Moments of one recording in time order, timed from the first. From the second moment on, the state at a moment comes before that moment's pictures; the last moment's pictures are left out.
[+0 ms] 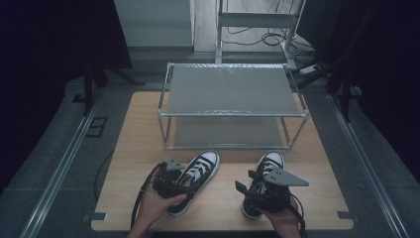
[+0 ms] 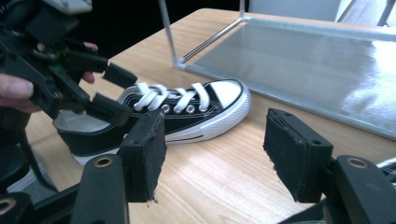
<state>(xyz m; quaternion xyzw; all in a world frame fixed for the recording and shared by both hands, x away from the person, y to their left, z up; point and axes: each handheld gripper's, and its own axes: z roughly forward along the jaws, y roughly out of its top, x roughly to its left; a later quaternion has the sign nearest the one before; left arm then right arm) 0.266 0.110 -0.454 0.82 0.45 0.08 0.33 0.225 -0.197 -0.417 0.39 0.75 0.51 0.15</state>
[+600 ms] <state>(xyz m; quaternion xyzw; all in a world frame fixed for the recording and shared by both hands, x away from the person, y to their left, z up) 0.303 0.084 -0.472 0.86 0.46 0.05 0.20 0.227 -0.204 -0.417 0.40 0.75 0.51 0.17</state>
